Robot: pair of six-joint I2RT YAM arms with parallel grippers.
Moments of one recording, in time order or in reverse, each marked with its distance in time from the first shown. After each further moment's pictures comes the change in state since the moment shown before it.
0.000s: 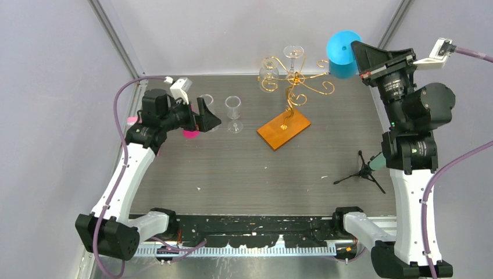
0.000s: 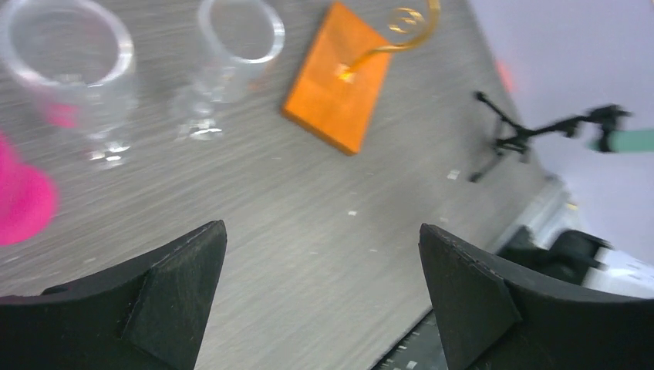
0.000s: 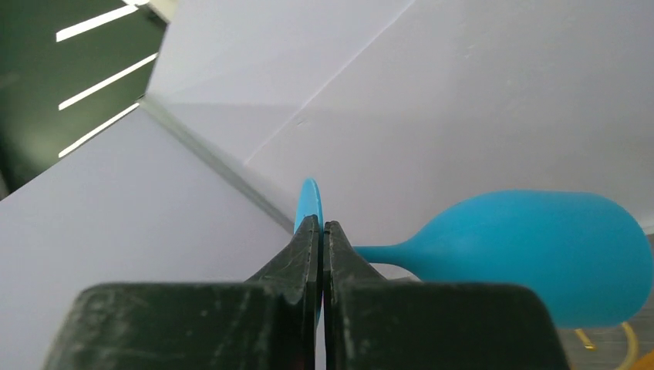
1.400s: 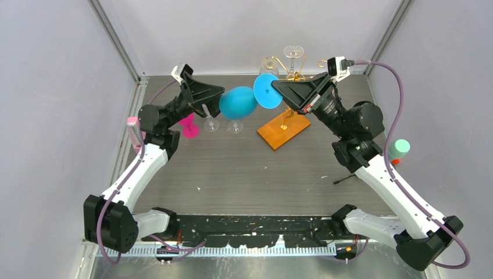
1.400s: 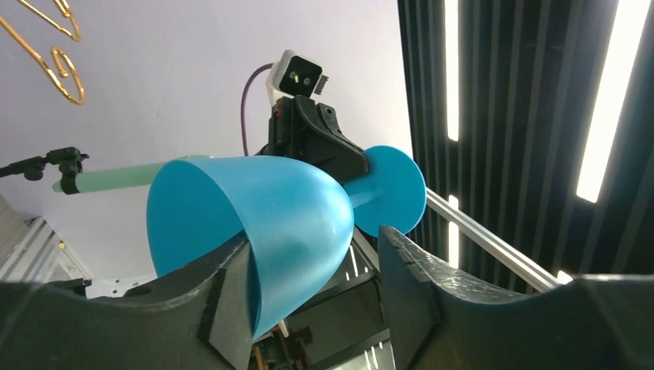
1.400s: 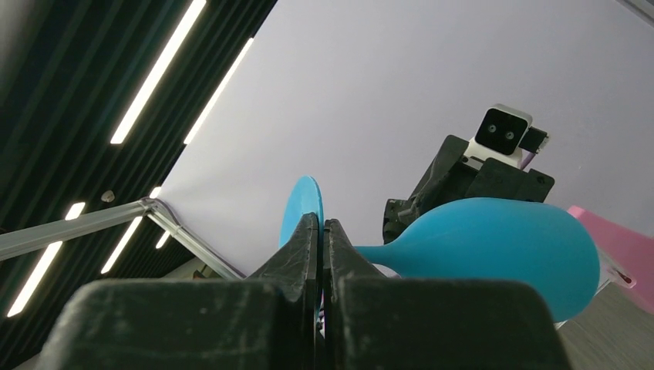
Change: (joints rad) left arm -0.105 0.084 -0.194 1.412 0.337 -1.732; right arm 0.537 0.037 -0.396 0.674 -0.255 0.439
